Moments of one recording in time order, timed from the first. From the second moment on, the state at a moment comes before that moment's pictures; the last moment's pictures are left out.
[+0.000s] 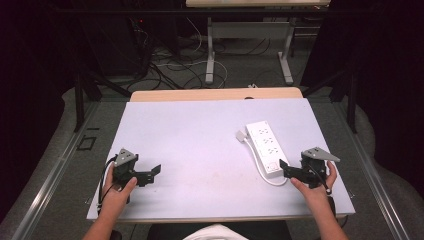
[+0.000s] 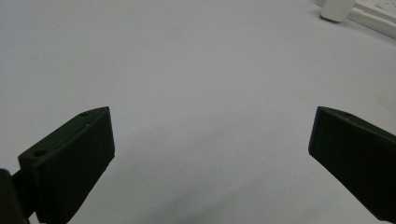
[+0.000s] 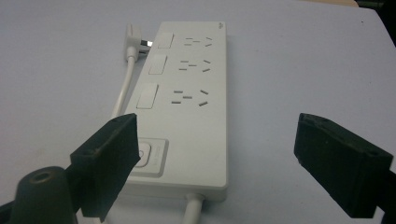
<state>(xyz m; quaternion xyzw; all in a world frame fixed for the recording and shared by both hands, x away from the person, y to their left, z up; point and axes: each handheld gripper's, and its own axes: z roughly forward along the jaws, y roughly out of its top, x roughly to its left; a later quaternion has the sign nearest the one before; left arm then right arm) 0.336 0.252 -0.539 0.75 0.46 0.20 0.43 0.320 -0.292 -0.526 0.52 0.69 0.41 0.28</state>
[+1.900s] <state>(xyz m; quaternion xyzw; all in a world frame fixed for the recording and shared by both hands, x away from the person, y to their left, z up) 0.333 0.250 -0.541 0.75 0.46 0.19 0.43 0.334 -0.265 -0.516 0.47 0.77 0.37 0.23</state>
